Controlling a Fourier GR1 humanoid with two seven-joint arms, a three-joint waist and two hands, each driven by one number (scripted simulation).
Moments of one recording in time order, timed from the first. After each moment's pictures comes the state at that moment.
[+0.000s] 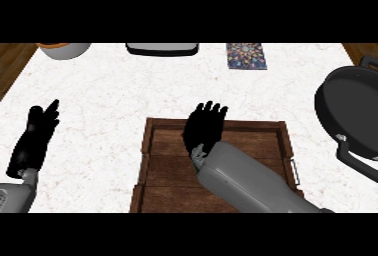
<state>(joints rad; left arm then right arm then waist) -0.14 0.49 -0.08 -1.38 0.04 0.23 0.36 -0.80 -0.04 0.80 -1.11 0.65 0.33 1.24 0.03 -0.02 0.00</state>
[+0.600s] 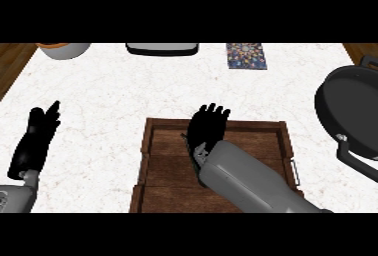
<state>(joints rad) -0.12 0.48 -0.08 -1.39 0.03 0.23 0.36 -0.79 -0.03 0.80 -1.06 0.62 0.28 1.24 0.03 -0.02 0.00</state>
